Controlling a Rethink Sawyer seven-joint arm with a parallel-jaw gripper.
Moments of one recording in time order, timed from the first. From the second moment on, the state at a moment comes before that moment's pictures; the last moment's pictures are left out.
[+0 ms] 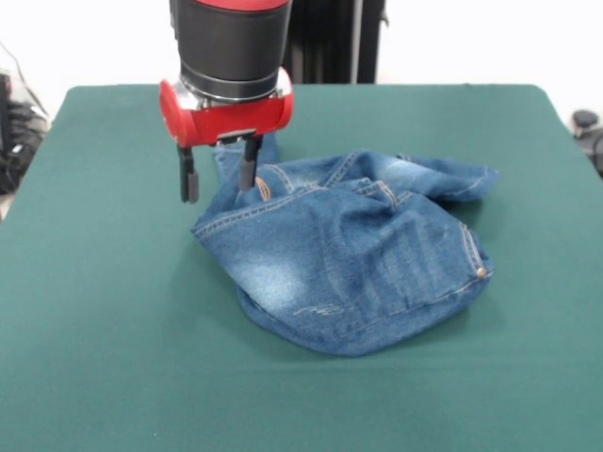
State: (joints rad) arm -0.55 -0.58 0.52 1.34 -0.70 0.99 1.43
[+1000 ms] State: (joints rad) arm -0.62 -0.50 0.56 1.34 -0.75 0.94 1.34
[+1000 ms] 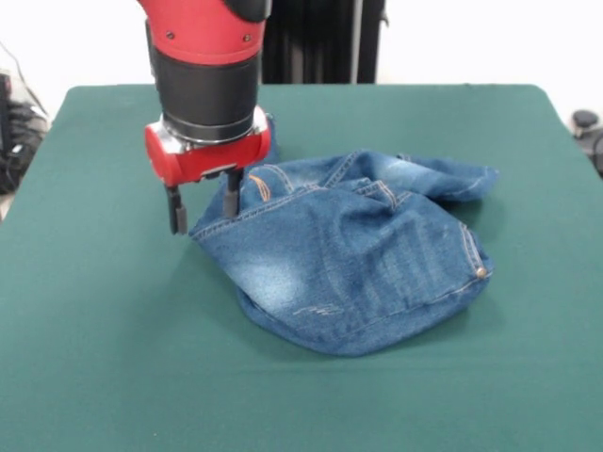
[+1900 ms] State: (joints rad) arm -0.62 -0.49 0.56 1.34 -0.76 1.05 1.18
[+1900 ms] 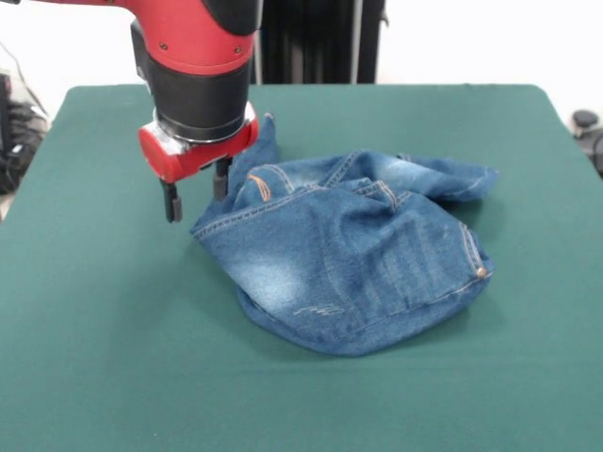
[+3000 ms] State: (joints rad) arm -0.77 -0.40 0.64 1.34 -0.69 1.04 1.18
